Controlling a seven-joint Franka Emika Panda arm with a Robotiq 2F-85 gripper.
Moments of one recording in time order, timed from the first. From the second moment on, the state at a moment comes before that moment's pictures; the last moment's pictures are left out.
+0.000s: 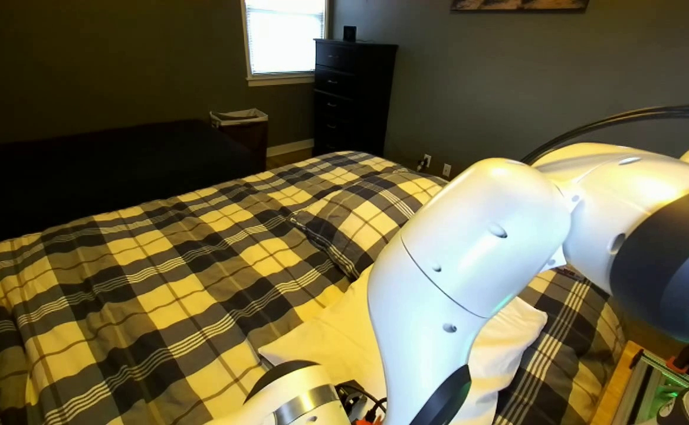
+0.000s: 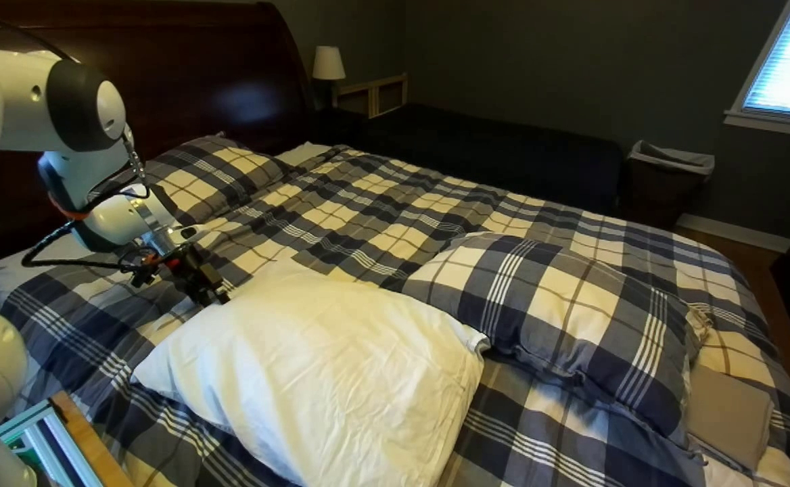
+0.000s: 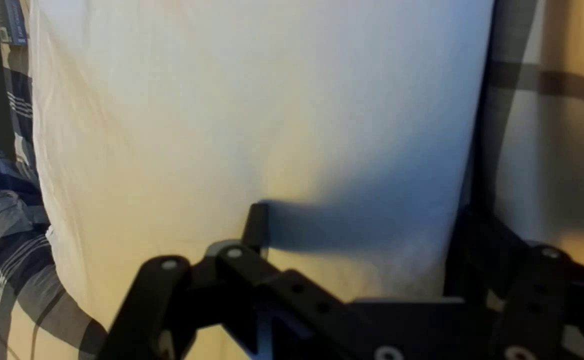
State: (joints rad) arm 0.78 0.96 0.13 -1.62 -0.66 1.85 1.17
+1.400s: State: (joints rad) arm 0.75 0.68 0.08 -1.76 -0.63 1.69 1.02
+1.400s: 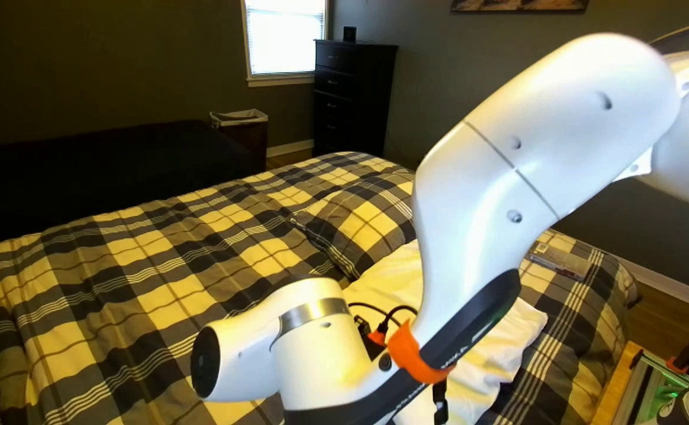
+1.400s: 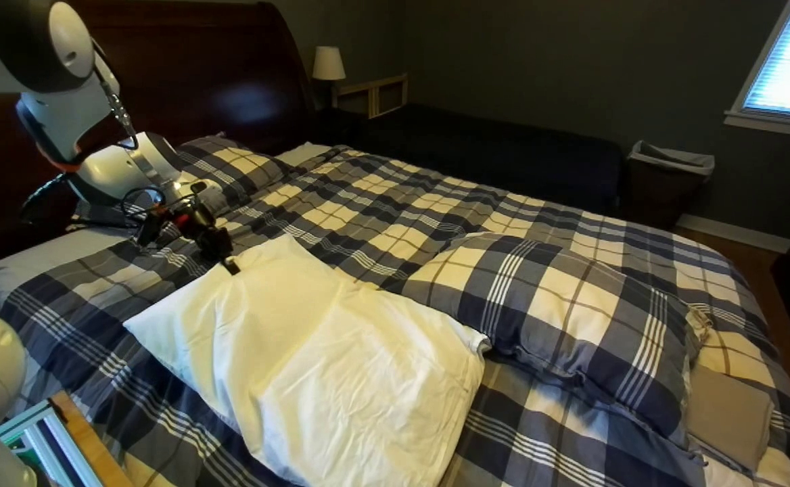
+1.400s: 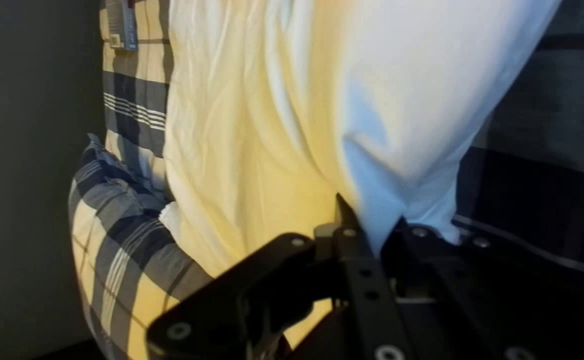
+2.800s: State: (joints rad) arm 0.53 0.18 0.12 -2.10 -0.68 1.42 1.06
